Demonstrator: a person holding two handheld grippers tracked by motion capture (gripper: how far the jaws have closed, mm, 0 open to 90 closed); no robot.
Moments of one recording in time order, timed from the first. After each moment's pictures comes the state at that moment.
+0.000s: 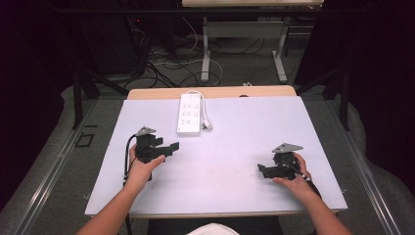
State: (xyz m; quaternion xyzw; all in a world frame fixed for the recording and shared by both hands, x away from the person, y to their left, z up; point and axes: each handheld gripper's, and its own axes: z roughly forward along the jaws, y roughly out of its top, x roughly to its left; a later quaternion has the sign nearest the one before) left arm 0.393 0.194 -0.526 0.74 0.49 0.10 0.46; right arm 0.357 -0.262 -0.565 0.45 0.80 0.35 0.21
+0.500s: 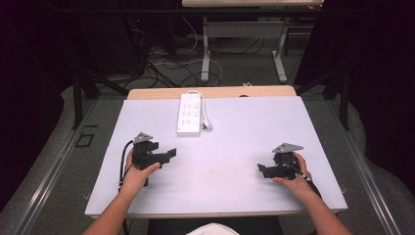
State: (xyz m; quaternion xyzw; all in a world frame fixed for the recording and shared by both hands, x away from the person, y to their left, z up) left arm 0.384 0.202 -0.539 0.74 0.48 0.11 0.45; right arm 0.356 -0.262 -0.563 0.45 0.79 0.35 0.21
